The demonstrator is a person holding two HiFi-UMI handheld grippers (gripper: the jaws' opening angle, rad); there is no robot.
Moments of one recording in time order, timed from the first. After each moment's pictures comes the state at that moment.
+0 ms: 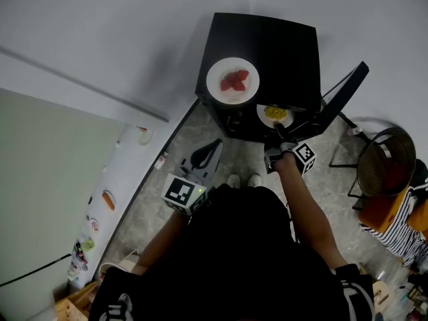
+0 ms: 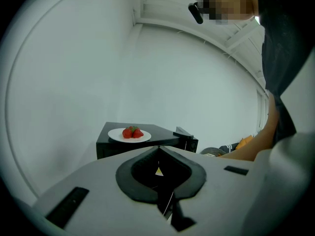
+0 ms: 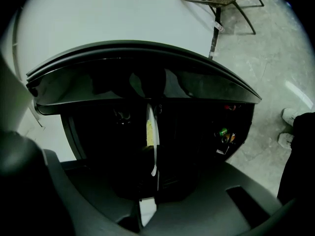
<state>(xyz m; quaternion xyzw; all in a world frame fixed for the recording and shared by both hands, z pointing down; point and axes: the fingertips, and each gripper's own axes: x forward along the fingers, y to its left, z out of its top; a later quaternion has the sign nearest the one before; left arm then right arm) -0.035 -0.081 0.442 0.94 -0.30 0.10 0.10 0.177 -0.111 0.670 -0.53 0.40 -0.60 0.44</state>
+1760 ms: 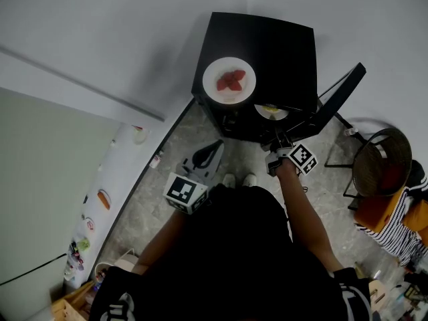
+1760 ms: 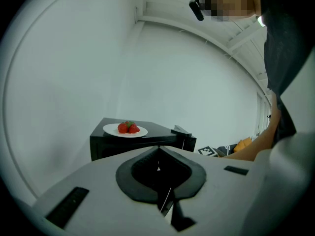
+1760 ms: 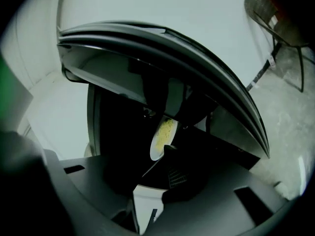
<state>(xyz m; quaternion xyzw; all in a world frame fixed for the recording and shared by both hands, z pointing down) -0.023 -0.076 0.459 0.94 -0.29 0.10 0.12 0.188 -0.115 0.637 -0.58 0.58 -0.49 0.28</state>
